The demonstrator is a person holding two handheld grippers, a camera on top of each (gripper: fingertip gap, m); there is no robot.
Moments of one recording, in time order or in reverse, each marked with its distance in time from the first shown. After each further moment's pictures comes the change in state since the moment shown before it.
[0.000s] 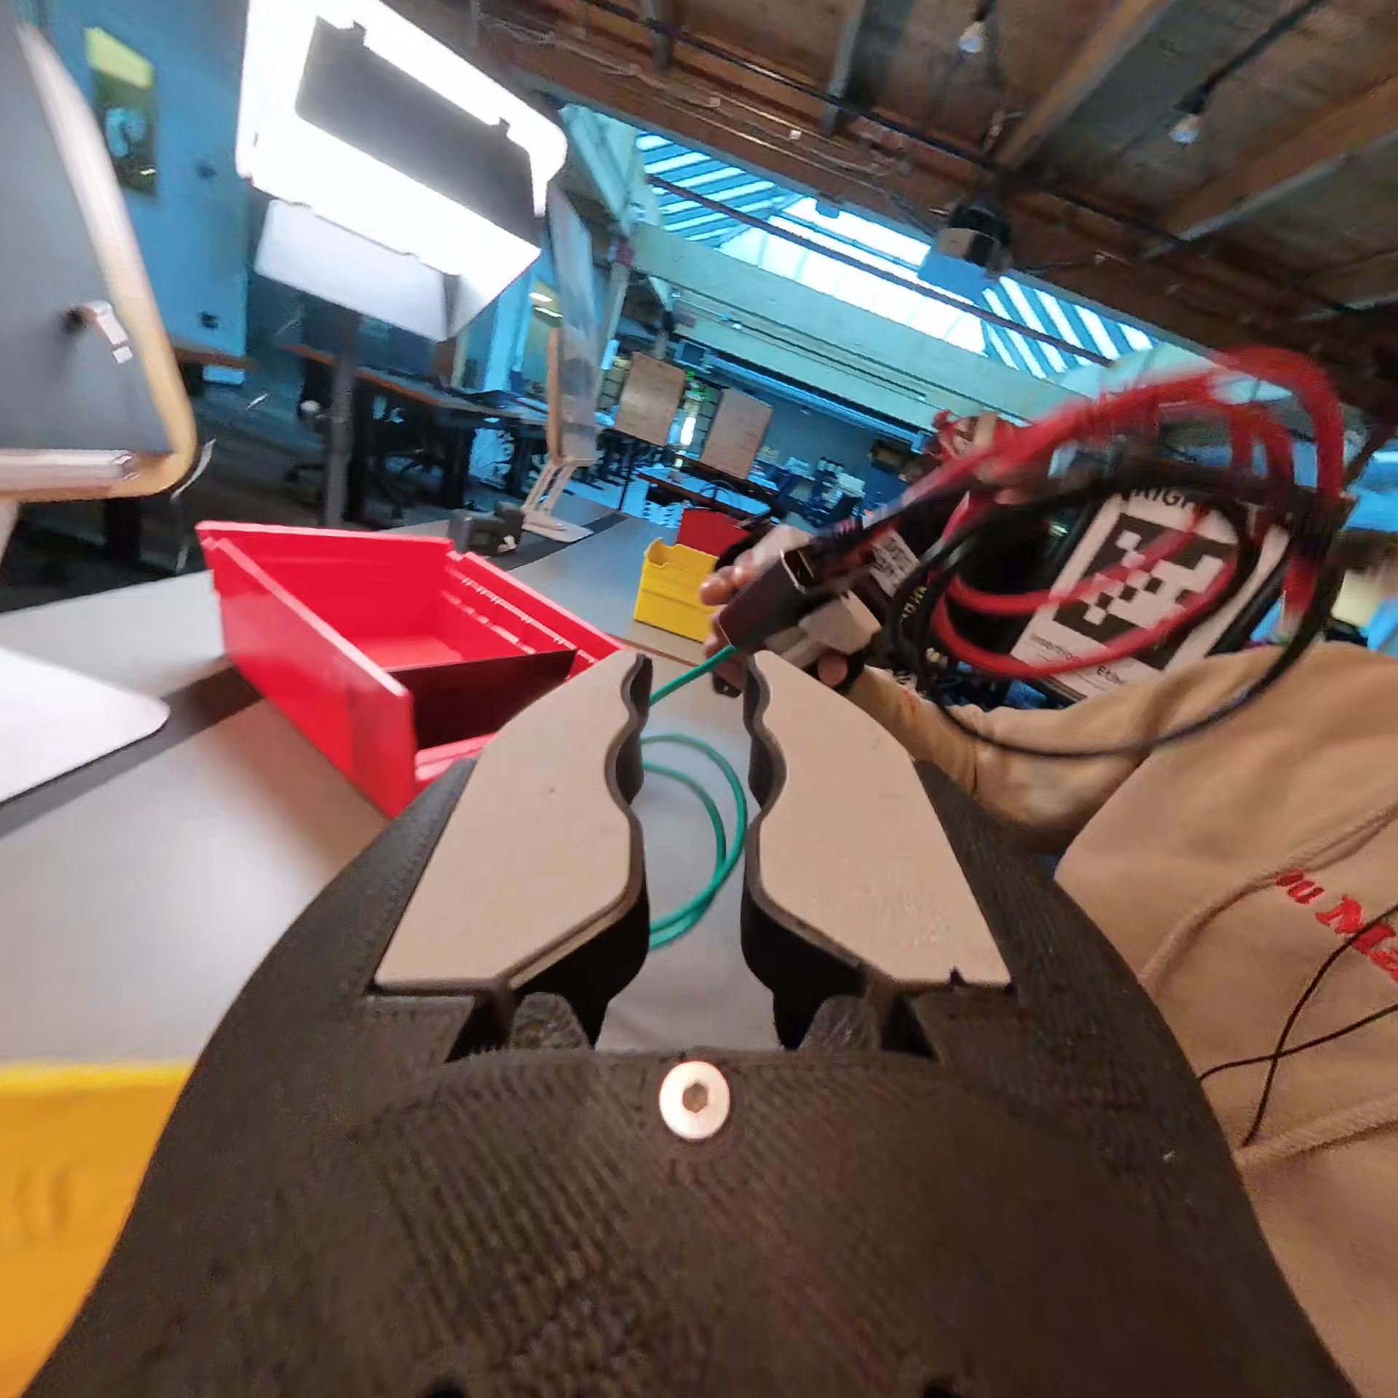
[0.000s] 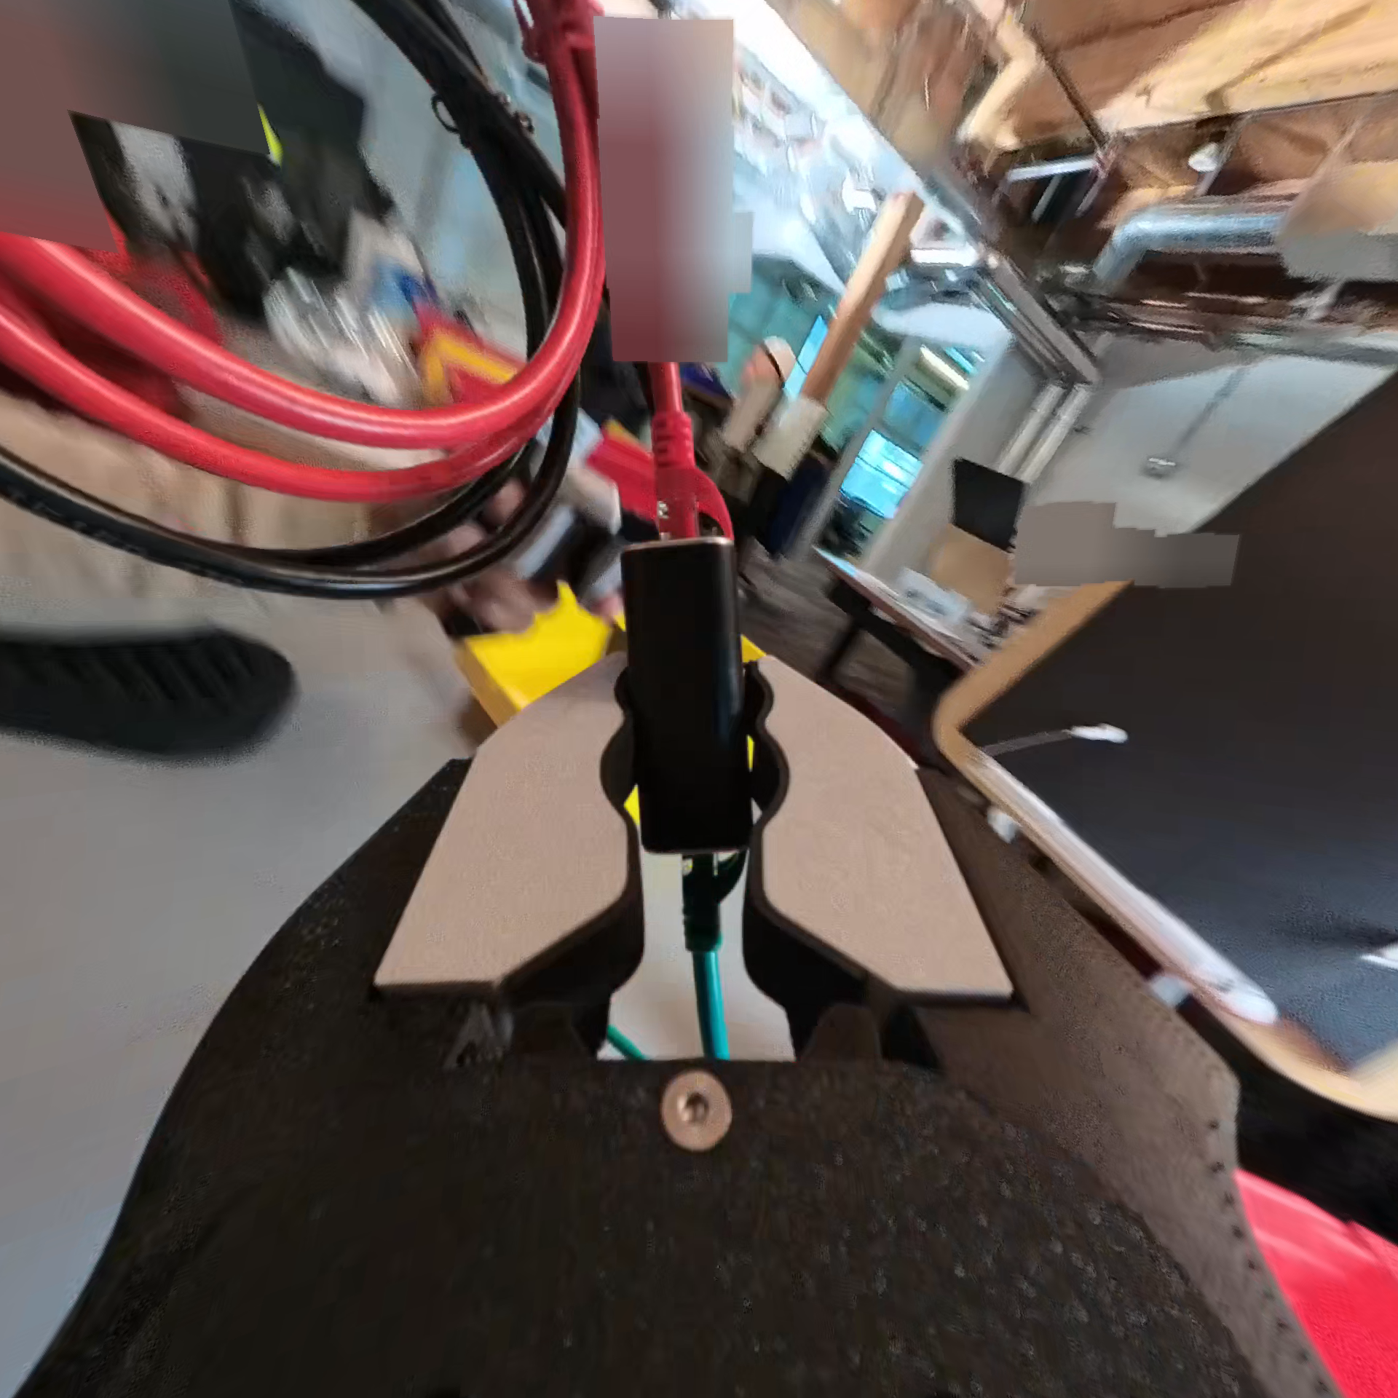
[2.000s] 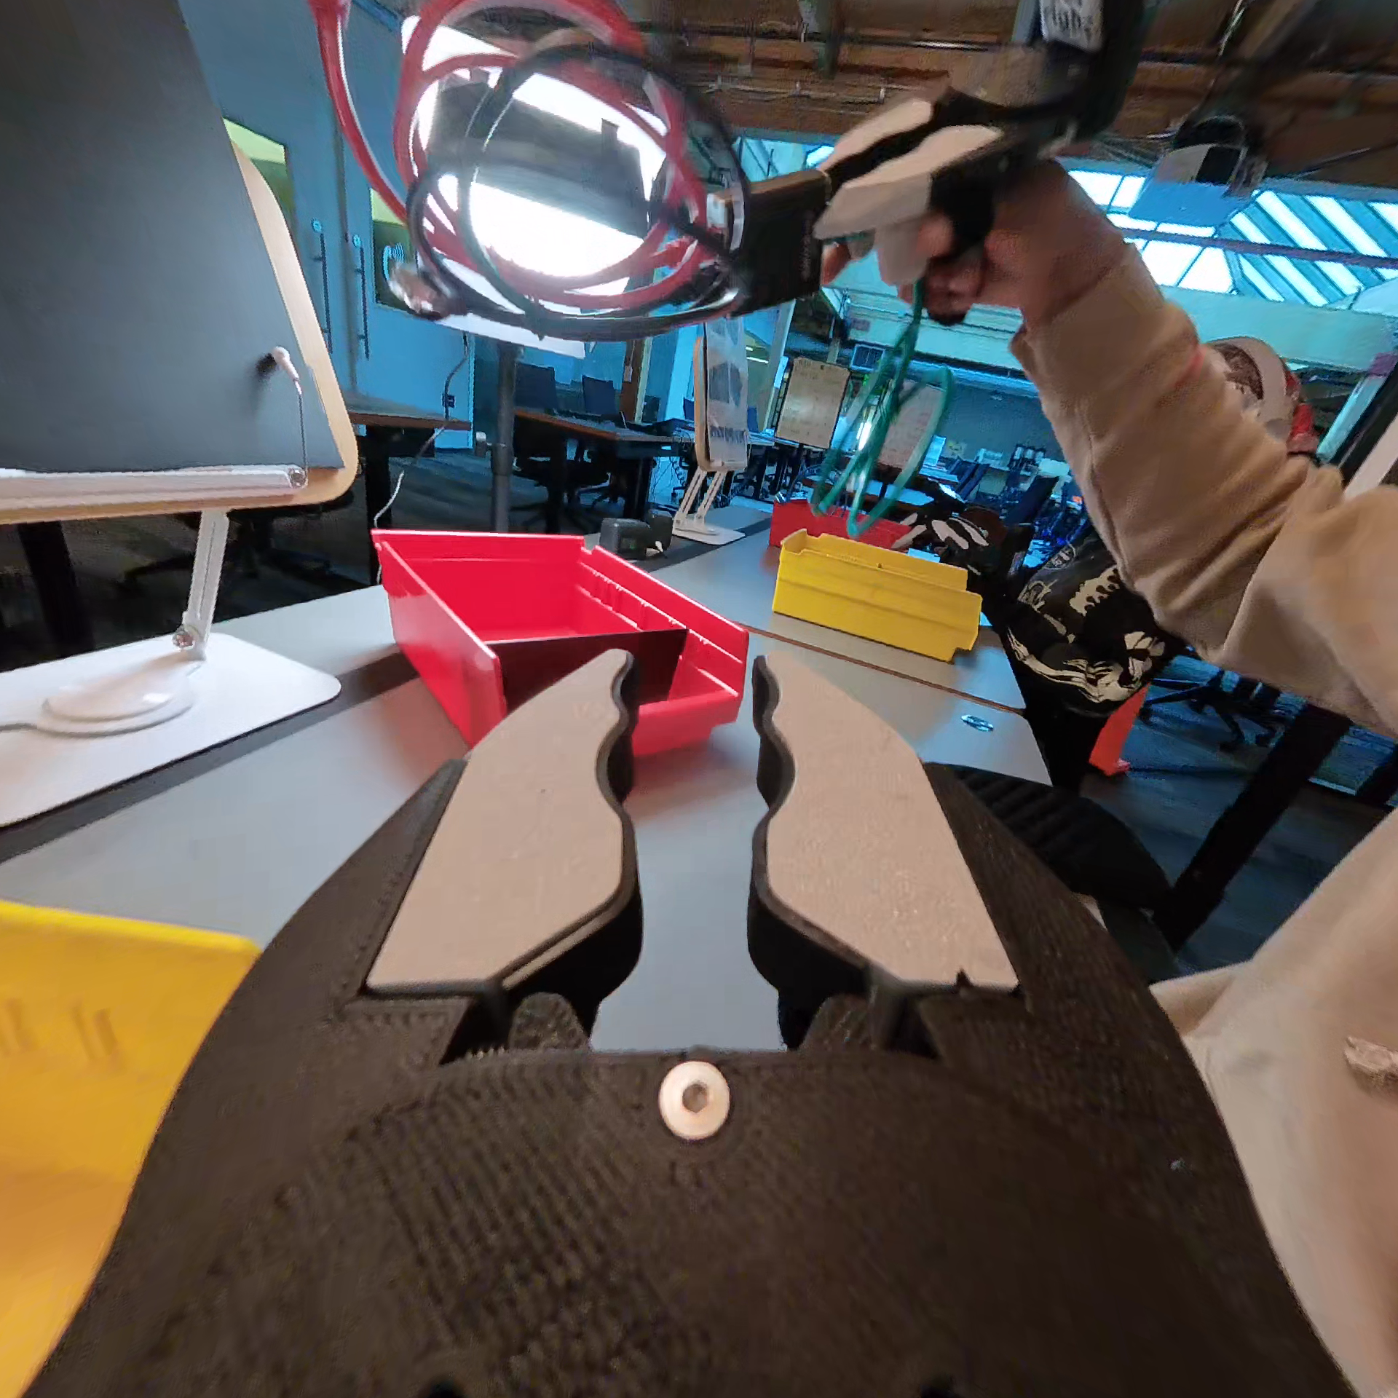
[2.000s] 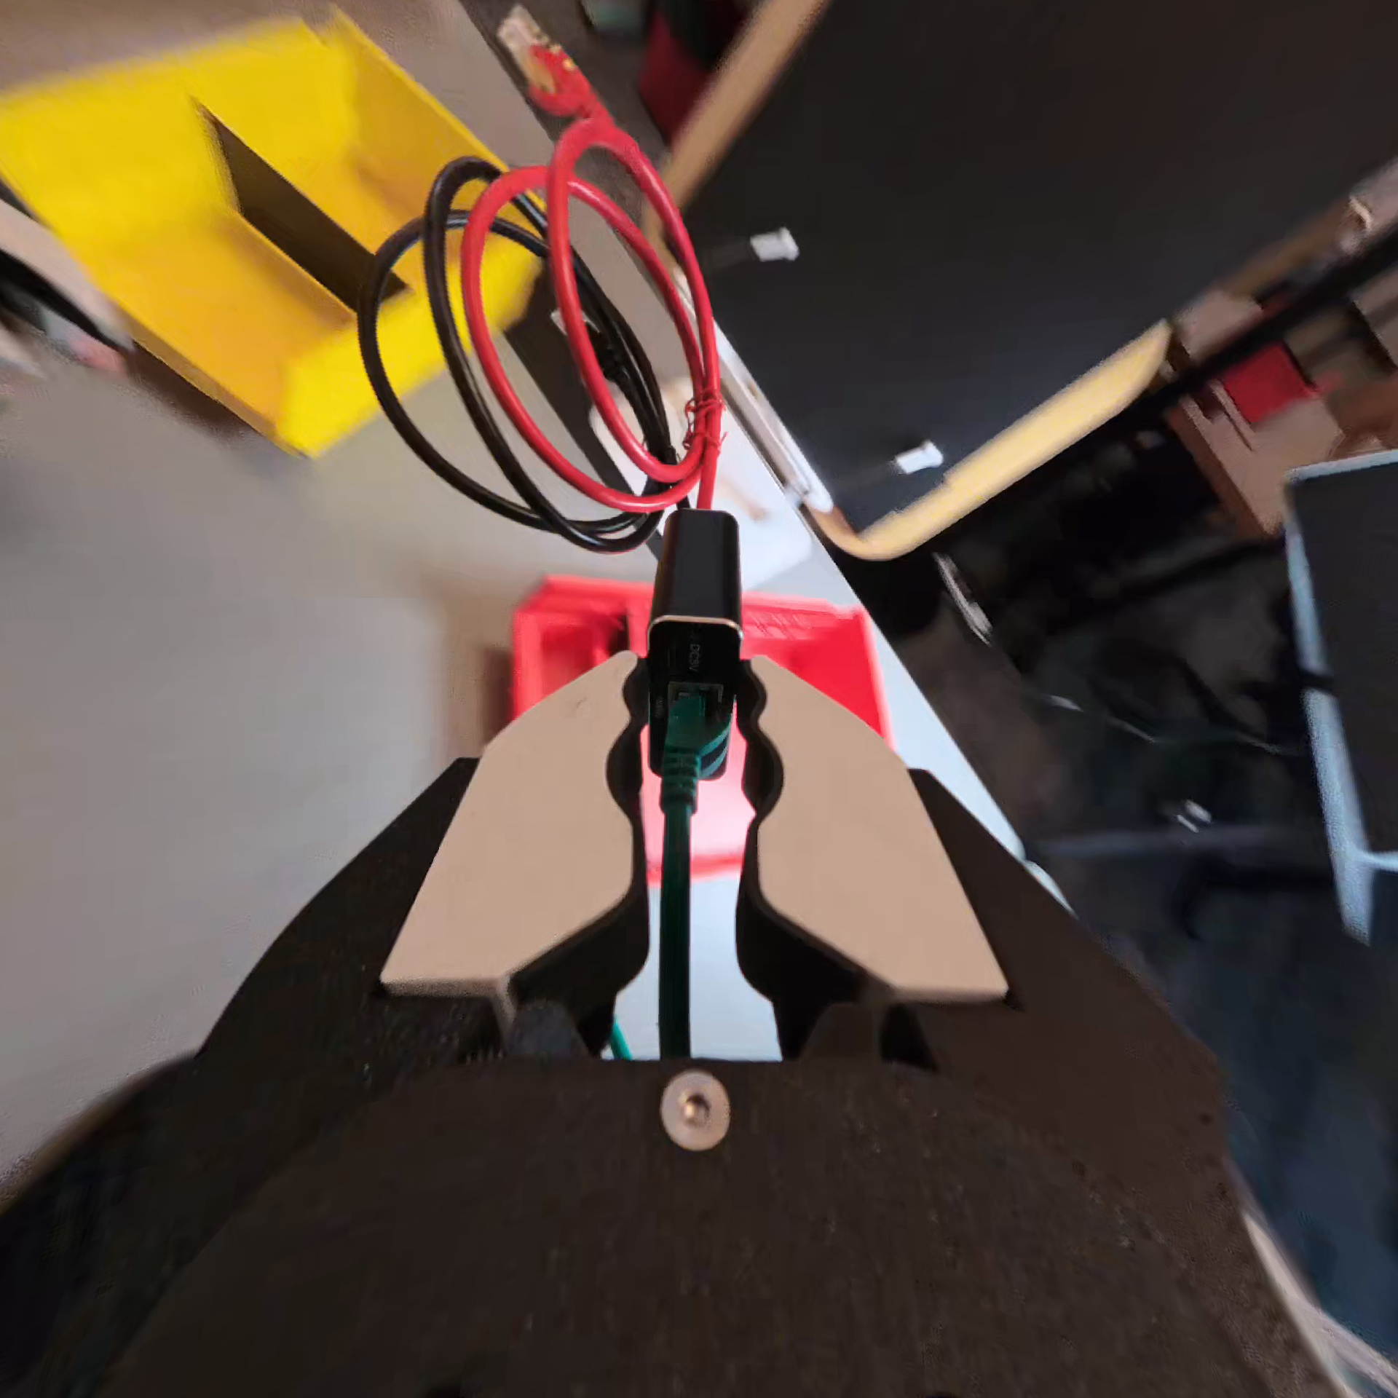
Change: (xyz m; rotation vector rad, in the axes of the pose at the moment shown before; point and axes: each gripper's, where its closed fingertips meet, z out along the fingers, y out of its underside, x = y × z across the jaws) left arm 0.010 0.038 0.002 0.024 -0.258 0.156; right arm 0.169 -0.053 -0.098 -0.918 0.207 0.081
